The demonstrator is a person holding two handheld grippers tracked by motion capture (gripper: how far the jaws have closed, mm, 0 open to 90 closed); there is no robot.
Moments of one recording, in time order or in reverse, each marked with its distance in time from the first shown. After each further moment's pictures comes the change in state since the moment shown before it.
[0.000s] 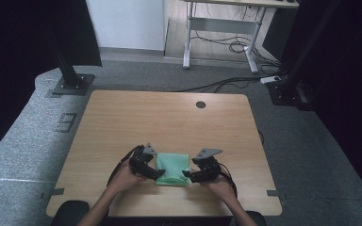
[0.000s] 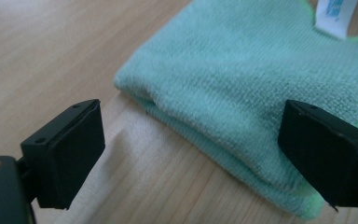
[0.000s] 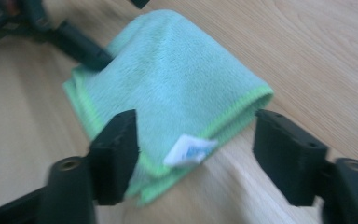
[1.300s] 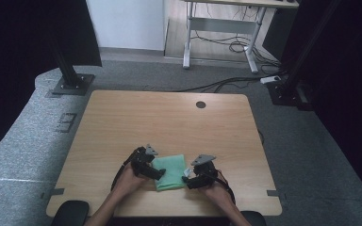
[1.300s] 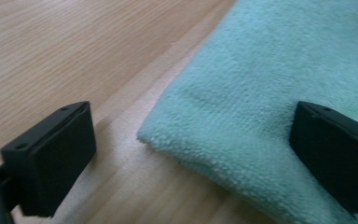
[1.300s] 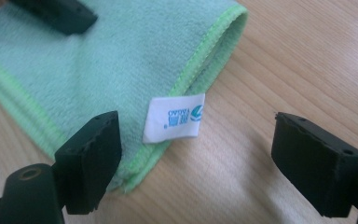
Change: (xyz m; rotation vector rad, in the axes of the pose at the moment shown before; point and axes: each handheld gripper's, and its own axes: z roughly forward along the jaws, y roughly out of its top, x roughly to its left) left arm 0.002 -0.004 0.015 -0.002 0.079 -0.091; right arm 0.010 -0.020 0.018 0.090 -0.126 -0.001
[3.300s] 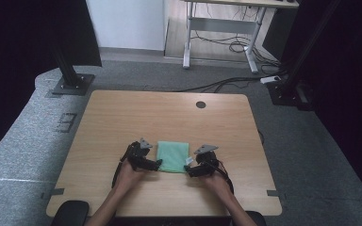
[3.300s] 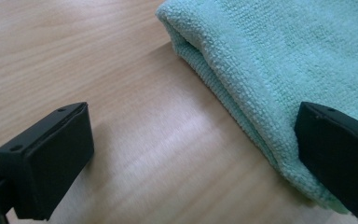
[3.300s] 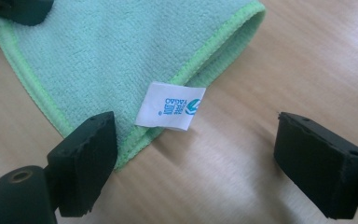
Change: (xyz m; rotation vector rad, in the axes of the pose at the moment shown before) left arm 0.026 0.002 0.009 -0.088 0.102 -0.102; right arm -0.036 0.011 0.020 -0.018 -0.046 0.068
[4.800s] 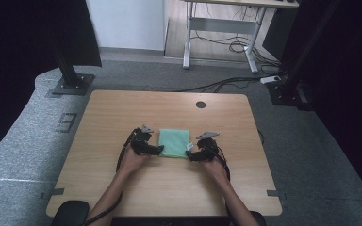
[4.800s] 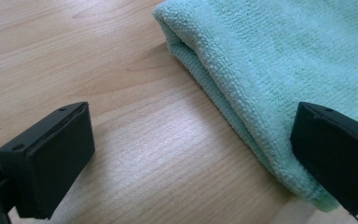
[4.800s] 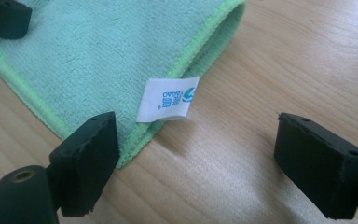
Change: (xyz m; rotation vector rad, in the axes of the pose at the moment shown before) left arm 0.032 0.036 0.026 -0.017 -0.020 -0.039; right arm -0.039 0.025 0.025 -0.030 -0.047 0.093
